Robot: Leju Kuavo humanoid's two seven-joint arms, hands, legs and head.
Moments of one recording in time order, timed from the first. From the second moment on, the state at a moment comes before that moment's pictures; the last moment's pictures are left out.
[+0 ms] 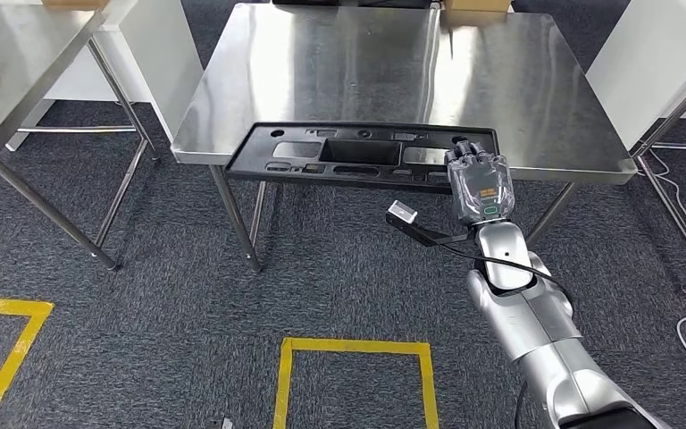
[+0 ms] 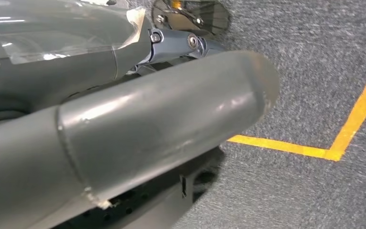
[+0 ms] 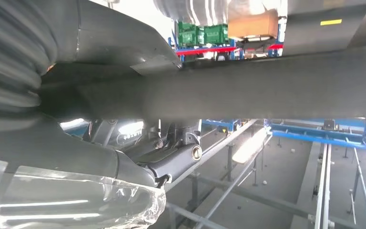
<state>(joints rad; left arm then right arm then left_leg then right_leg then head) -0.15 -0.09 -1.15 -0.17 1.41 -0.07 -0.43 -0.68 -0.12 0.43 -0.86 1.57 -0.47 0.11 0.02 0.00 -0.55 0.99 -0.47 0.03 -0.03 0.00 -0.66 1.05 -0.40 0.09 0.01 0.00</state>
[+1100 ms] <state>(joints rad) -0.15 -0.09 -1.15 -0.17 1.40 -0.07 -0.43 -0.64 -0.14 0.44 -0.87 1.57 -0.46 0.14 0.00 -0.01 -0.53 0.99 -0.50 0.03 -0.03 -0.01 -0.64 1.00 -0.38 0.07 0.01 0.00</state>
